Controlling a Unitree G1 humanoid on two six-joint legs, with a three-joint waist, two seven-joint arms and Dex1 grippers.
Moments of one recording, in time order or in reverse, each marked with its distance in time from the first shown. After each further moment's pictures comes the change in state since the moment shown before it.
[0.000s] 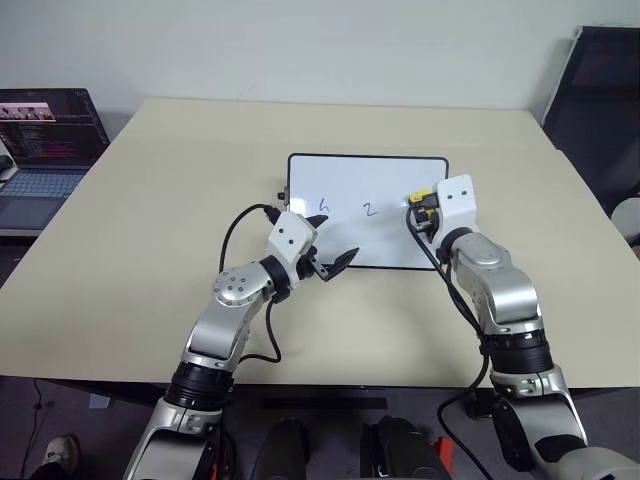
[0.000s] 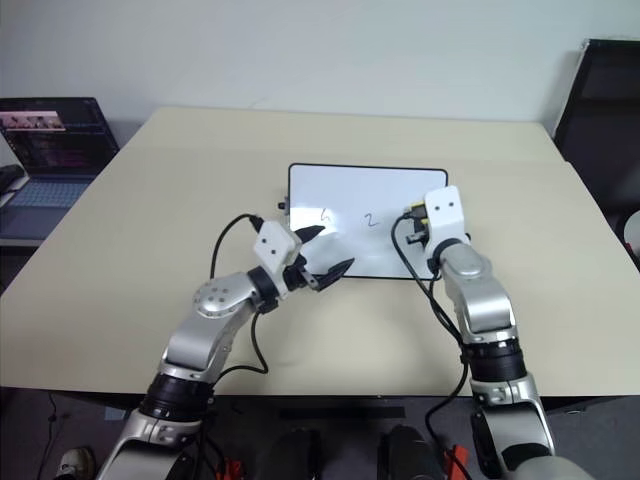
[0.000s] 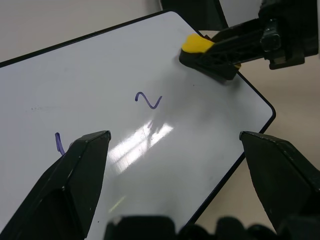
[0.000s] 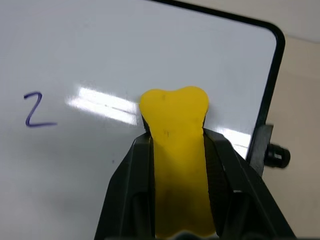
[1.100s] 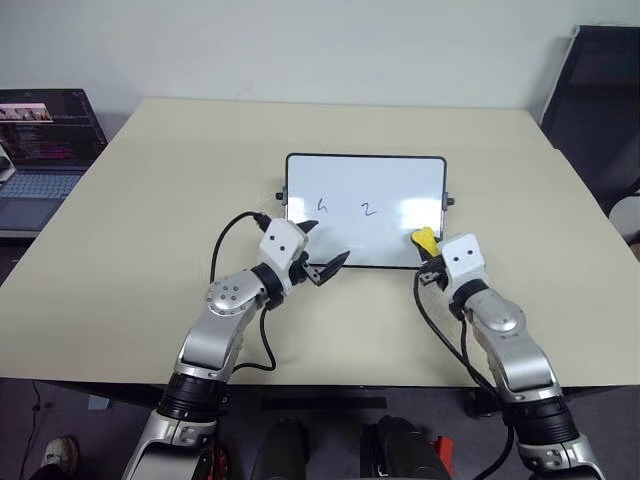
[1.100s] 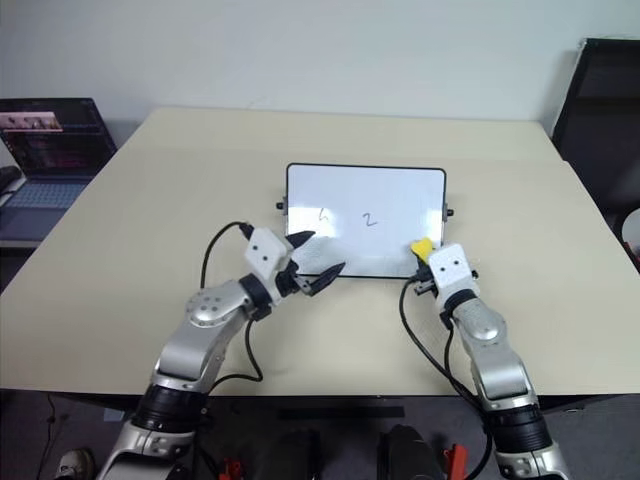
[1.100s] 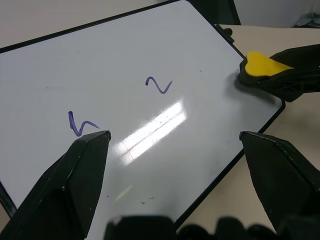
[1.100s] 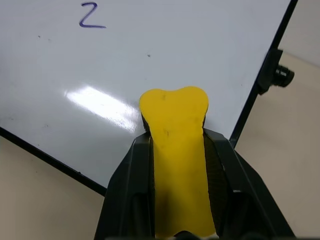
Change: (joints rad) left arm 0.058 0.012 0.022 -0.029 0.001 0.000 0.039; right arm 0.323 -0.076 0.070 -0.053 -0.090 -0.480 0.104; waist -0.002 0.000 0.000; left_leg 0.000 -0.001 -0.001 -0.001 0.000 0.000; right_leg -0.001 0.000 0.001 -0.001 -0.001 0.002
